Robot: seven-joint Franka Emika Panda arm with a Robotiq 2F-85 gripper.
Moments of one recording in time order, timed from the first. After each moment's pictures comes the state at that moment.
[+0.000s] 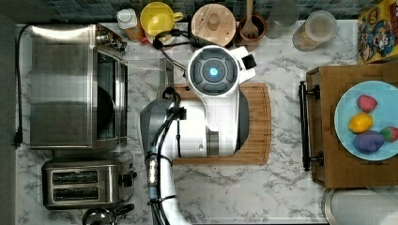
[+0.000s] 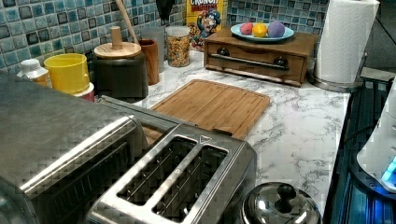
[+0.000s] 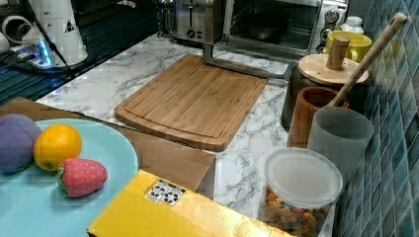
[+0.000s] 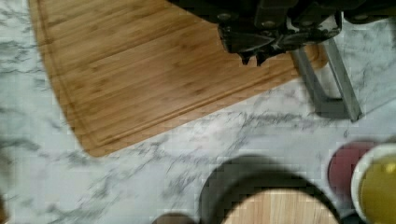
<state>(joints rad) 0.01 0.07 0.01 -1.92 0.03 0.49 -0.39</state>
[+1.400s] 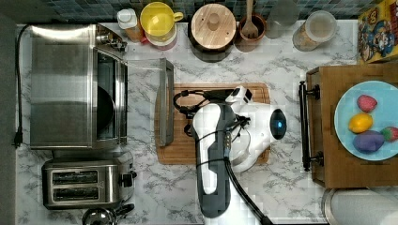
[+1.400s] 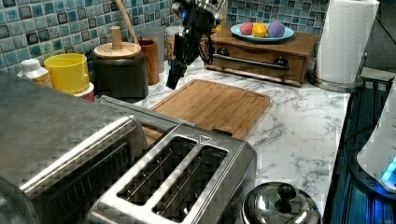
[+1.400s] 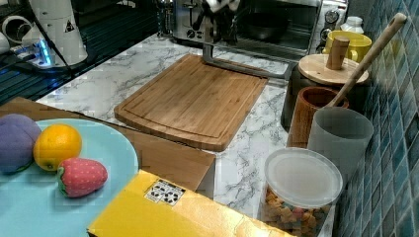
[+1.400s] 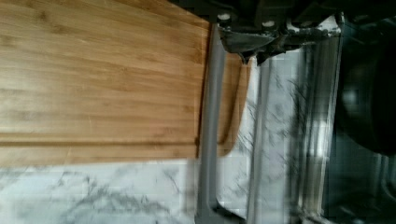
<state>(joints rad) -0.08 0.16 -0.01 -2.29 0.92 0.71 -1.60</state>
